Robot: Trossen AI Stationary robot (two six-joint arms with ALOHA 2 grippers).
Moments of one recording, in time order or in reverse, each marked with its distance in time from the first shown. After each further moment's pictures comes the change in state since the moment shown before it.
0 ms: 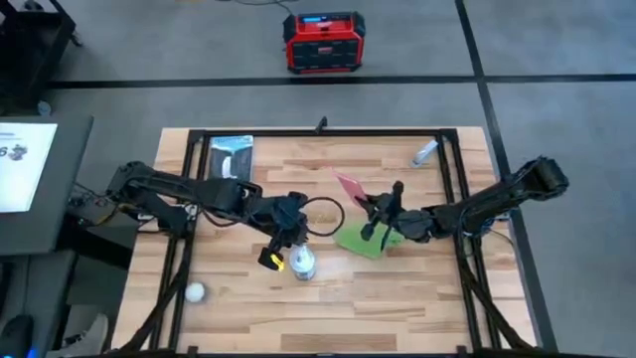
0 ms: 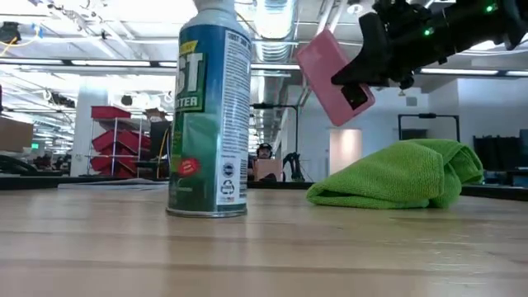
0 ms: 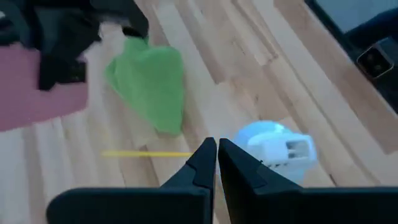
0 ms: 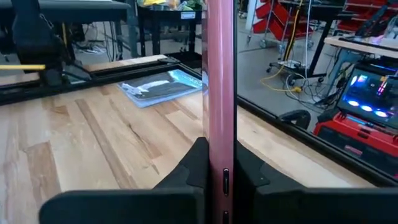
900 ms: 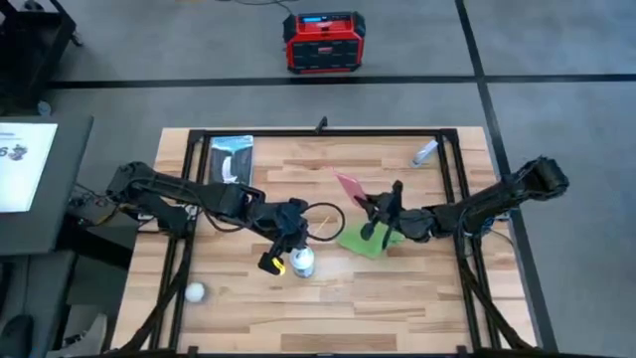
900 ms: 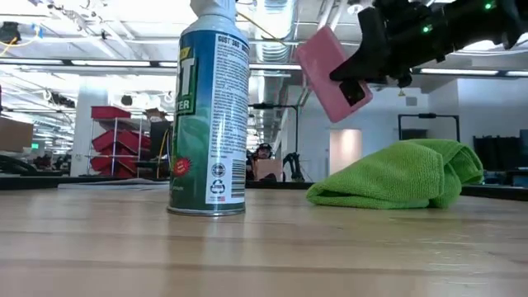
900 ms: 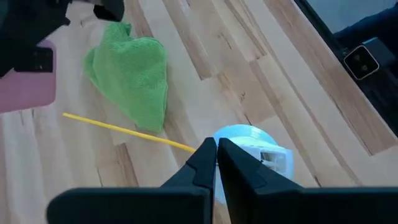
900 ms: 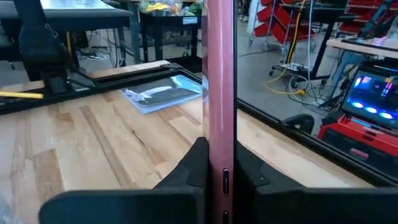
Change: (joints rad) left arm -0.010 0.013 -0.071 0.036 0.041 -0.055; right arm 0.000 -0.001 0.001 0.031 -0.009 -0.008
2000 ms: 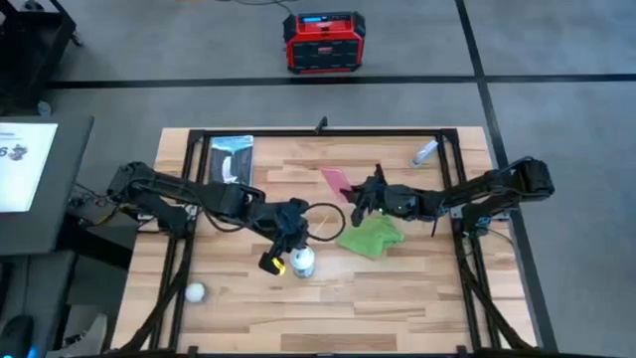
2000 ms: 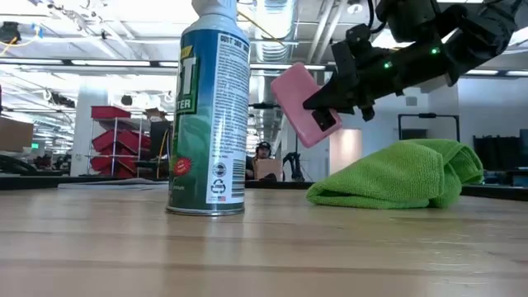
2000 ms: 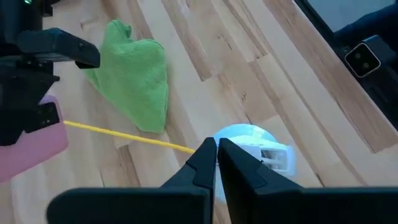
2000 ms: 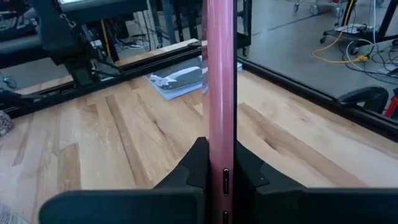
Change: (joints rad) left arm 0.000 -0.003 0.001 0.015 -0.003 0.024; right arm -0.288 0.141 -0.001 0.153 -0.463 0.069
